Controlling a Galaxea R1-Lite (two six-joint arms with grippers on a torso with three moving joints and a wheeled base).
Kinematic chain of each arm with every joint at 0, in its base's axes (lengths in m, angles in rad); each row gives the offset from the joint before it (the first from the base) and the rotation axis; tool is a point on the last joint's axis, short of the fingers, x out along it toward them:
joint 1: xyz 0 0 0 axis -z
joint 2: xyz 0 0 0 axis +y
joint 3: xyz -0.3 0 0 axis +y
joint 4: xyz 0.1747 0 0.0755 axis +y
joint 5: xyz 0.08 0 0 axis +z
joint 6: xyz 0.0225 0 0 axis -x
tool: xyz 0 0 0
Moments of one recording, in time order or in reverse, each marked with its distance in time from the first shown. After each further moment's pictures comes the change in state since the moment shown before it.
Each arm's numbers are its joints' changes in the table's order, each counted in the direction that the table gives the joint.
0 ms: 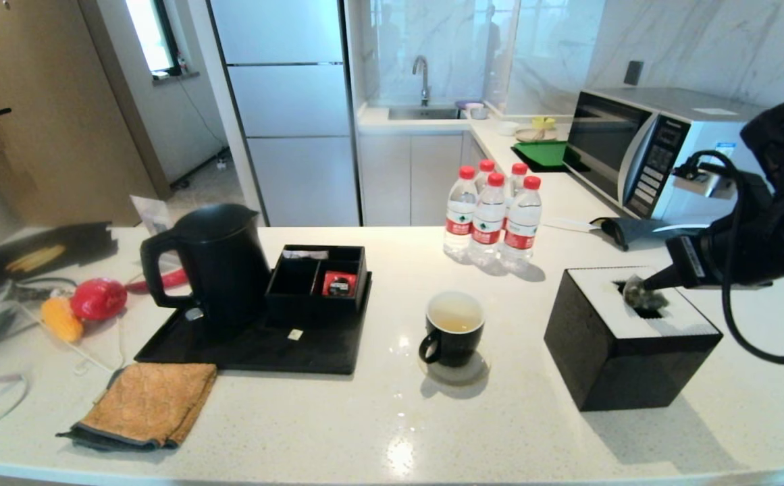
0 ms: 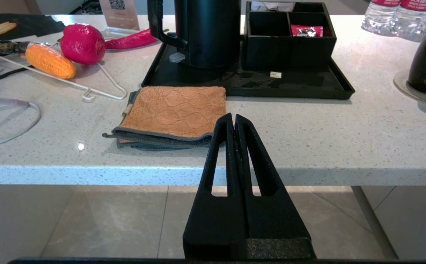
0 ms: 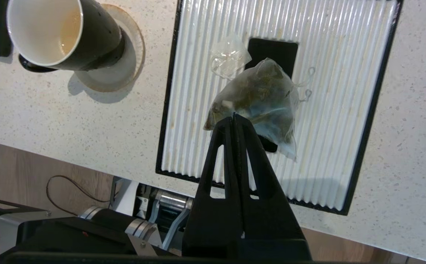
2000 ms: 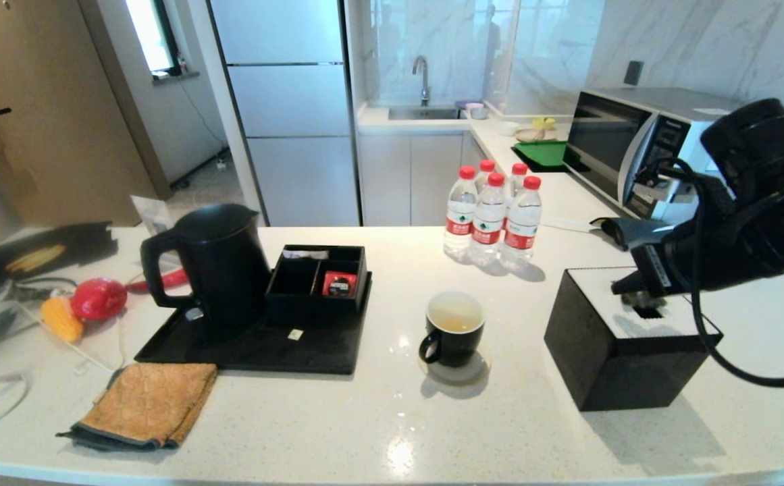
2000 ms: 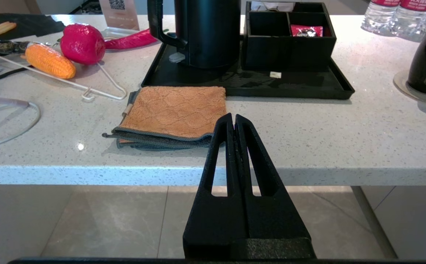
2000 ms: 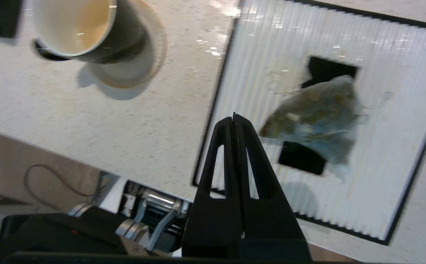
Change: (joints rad) left arm 0.000 0.000 0.000 0.000 0.000 0.000; right arm -0.120 0.012 0.011 -0.044 -0.055 0.009
